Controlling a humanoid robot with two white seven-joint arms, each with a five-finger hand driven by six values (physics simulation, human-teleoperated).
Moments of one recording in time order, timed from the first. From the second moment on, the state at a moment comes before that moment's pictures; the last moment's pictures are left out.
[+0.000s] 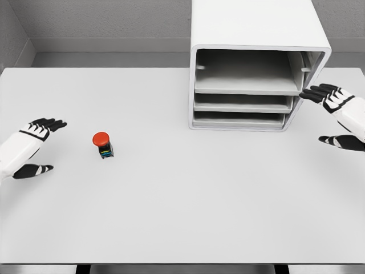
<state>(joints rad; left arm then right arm) 0.12 0.61 0.11 -1.52 -0.63 -0.61 -0.08 0.03 -0.94 0.08 -1.66 0.35 -0.61 -0.03</state>
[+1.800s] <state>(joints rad) -0.09 0.42 0.08 -1.69 -0.70 -0.61 -0.61 -0.35 -0.73 0.35 -1.69 0.39 -0.61 0.17</state>
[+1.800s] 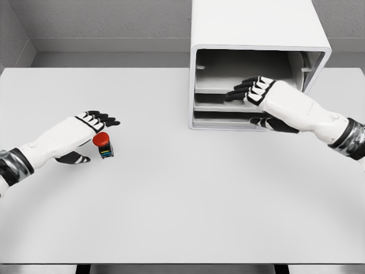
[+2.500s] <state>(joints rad) -0.09 0.42 0.06 -1.69 -0.70 -0.61 -0.61 -0.48 -0.64 0.44 -1.44 0.39 -0.61 0.17</state>
